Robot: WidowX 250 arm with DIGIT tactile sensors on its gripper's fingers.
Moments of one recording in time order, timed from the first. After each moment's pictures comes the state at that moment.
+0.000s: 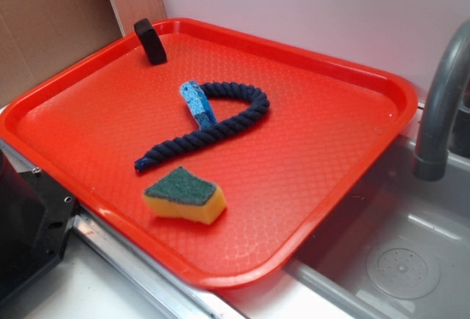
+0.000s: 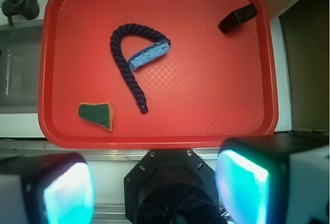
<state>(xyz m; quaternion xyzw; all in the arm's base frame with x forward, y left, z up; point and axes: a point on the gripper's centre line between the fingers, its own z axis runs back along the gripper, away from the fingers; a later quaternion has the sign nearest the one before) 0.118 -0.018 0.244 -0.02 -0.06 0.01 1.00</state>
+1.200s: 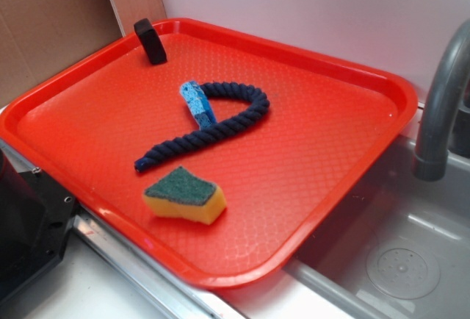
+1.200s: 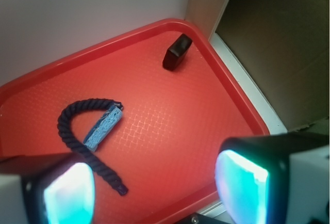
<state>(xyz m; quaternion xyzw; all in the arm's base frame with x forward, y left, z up) 0.155 0.026 0.209 0.02 -0.18 0.23 0.96</state>
